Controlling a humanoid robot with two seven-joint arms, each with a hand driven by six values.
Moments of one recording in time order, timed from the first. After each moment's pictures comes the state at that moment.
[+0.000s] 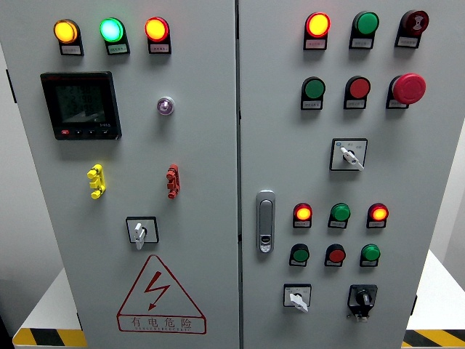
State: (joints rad) left arm -0.01 -0.07 -1.47 -0.02 1.49 -0.26 -0.02; right arm -0.01 0.12 0.05 -0.14 -0.02 0.02 -0.04
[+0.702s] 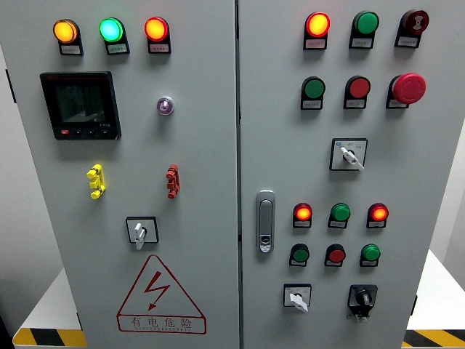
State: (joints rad) left arm -0.01 -0.08 -1.77 -0.18 1.83 -0.25 -0.06; right arm -0.01 0.12 0.05 -0.14 -0.02 0.02 -0.04
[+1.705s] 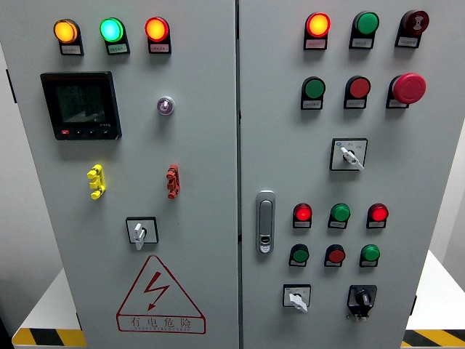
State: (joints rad) left arm 0.06 -0.08 -1.69 -1.02 1.76 -0.25 -0.17; right arm -0.01 0.12 0.05 -0.14 -0.02 0.02 -0.04
